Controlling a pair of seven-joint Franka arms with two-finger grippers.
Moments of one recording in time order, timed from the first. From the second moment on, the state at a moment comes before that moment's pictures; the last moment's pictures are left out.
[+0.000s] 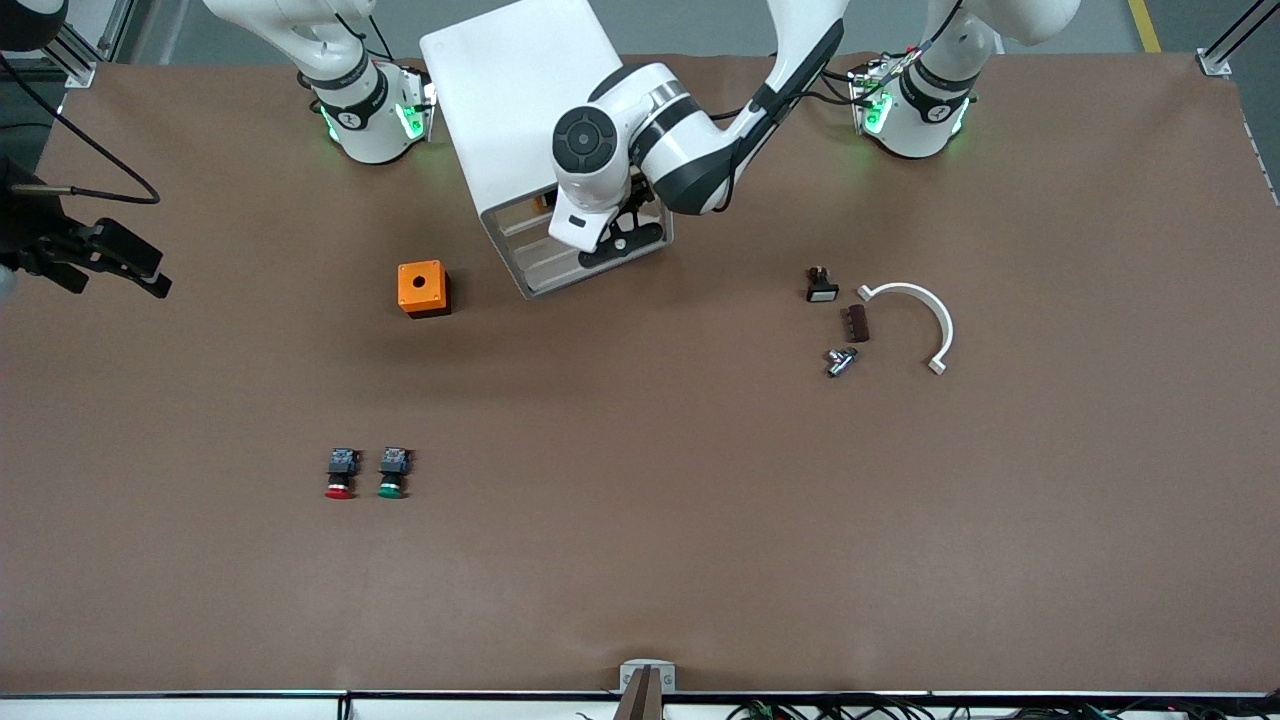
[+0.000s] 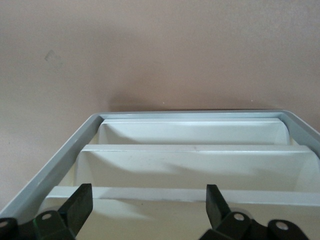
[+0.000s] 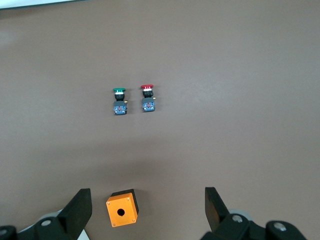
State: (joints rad) left arm -0.91 0.56 -0.11 -1.53 -0.23 1.91 -1.27; right arm 0.02 -0.06 -0.04 -1.68 0.03 1.70 0.07
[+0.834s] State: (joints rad) left arm -0.38 0.30 -0.03 -1.46 0.09 1.72 -1.04; right arm 0.01 -0.06 -0.04 -1.68 0.03 1.71 0.07
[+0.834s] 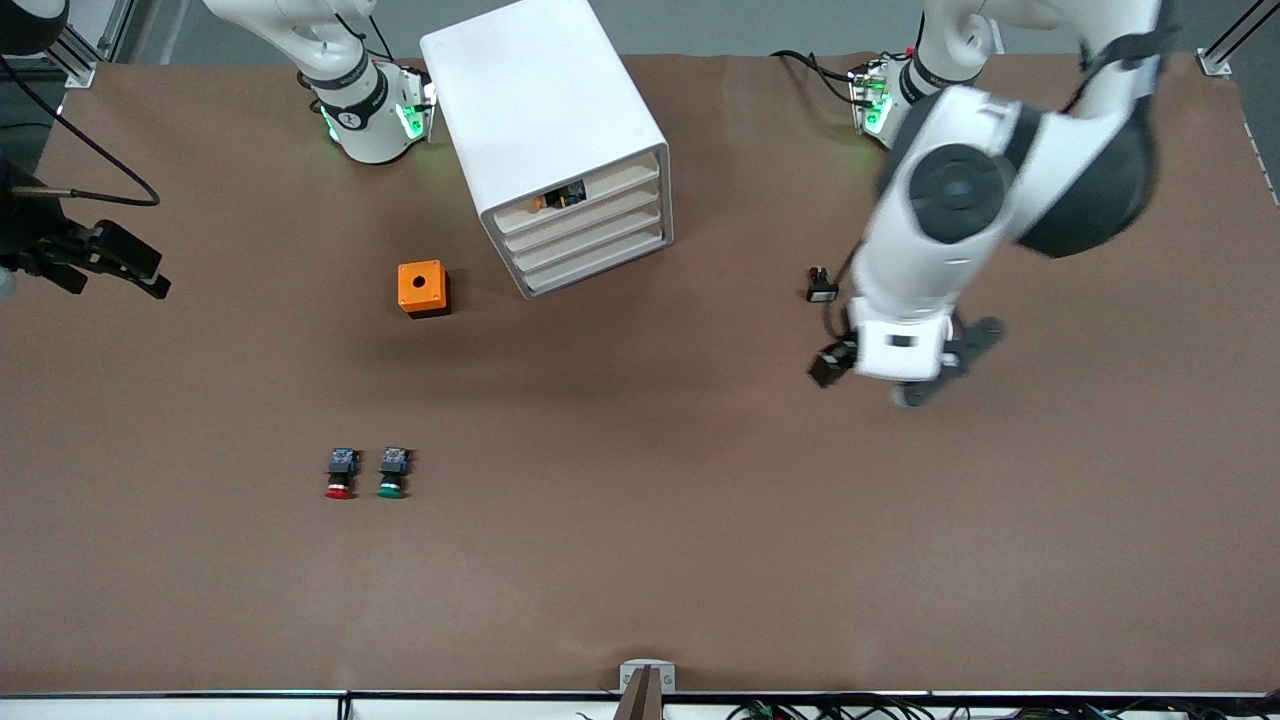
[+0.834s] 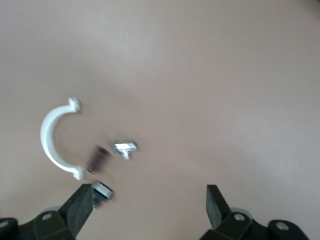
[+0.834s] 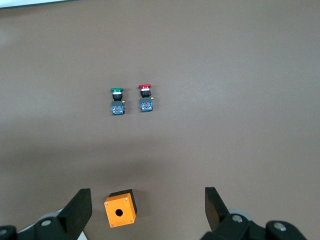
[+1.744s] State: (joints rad) left arm 0.00 0.02 -0.03 -1.53 0.05 1.52 -0.28; right arm 0.01 -0.06 -0.04 -1.68 0.03 1.71 0.07
